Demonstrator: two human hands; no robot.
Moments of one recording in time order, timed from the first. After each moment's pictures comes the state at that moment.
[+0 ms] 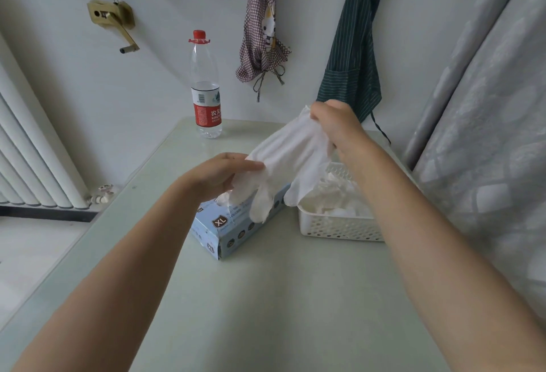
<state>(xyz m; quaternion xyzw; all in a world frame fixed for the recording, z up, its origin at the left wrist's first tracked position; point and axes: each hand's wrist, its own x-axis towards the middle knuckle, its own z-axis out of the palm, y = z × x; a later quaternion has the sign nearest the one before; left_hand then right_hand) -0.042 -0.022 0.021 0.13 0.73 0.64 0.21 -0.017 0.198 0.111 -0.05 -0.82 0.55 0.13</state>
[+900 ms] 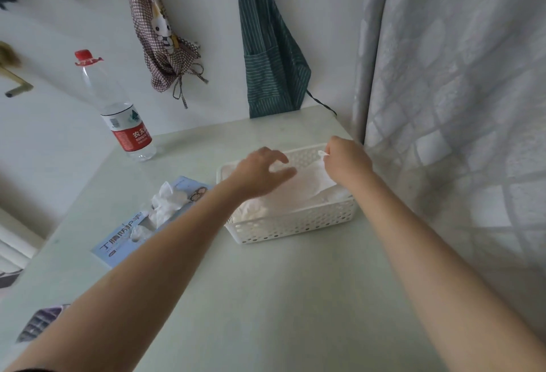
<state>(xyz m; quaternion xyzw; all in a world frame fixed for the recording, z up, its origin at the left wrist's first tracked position) -0.067 0.198 -0.005 0.32 0.93 0.20 0.00 -0.008 0.392 -0.009 -0.18 -0.96 0.18 0.14</state>
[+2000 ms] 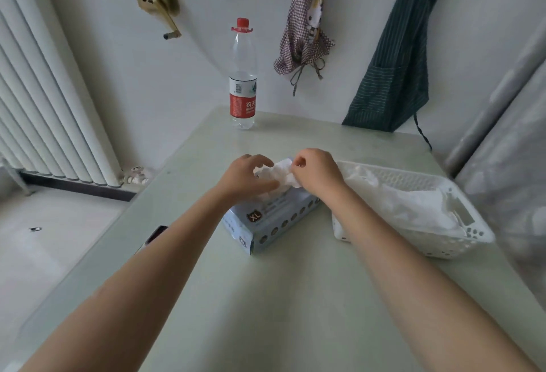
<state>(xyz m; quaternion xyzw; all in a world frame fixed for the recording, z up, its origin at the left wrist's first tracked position) -0.053 -0.049 -0.030 0.11 0.92 0.37 -0.04 -0.047 0.126 0.006 0.04 -0.97 0.23 0.10</state>
